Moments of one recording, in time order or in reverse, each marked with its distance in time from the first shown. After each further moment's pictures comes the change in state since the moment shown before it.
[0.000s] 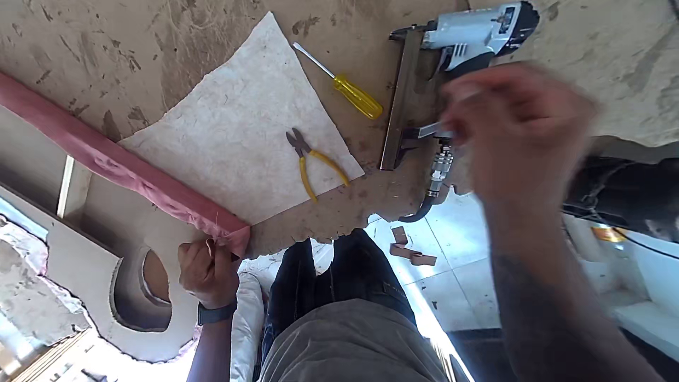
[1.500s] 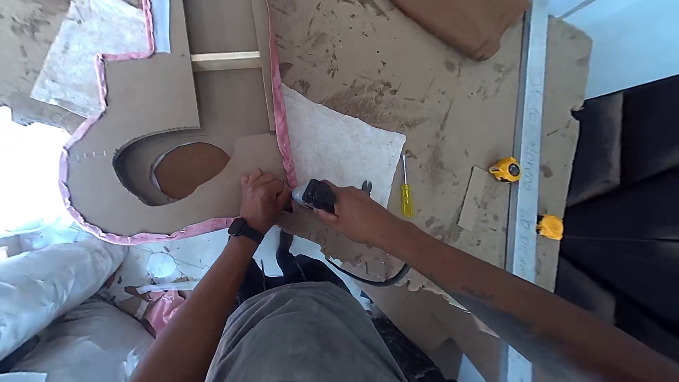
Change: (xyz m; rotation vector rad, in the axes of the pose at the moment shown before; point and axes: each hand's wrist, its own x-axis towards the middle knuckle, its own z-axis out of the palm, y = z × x) left_hand -0.013 -0.015 -0.007 0.042 0.079 -0.266; right_hand -0.066 -0.167 0.211 -0.925 -1.280 -0.596
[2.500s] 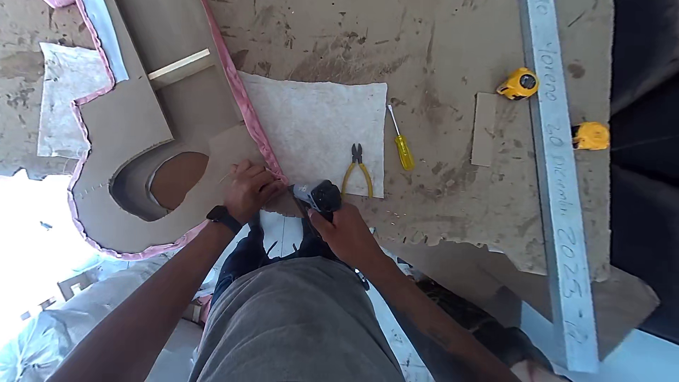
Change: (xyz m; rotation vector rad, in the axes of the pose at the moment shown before) left_hand 0.009 -0.016 -0.014 -0.001 -0.276 0.339; right_hand -0.075 -0.018 0.107 0.774 0.390 0.325
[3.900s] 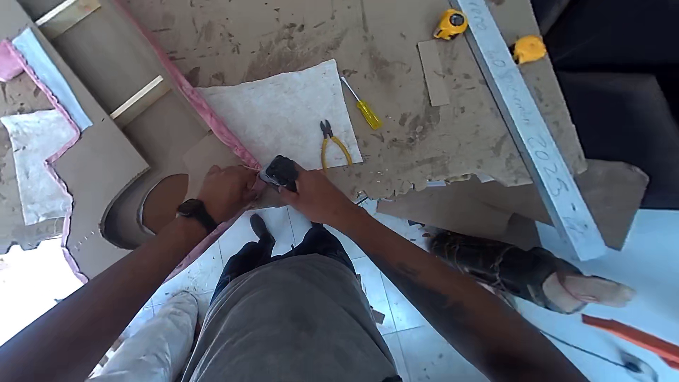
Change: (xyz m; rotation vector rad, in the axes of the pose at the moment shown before) left_hand 0.034 0.019 -0.052 0.317 -0.668 0.098; right_hand 0.015 -0.030 0.011 -0.159 0.026 -0.016
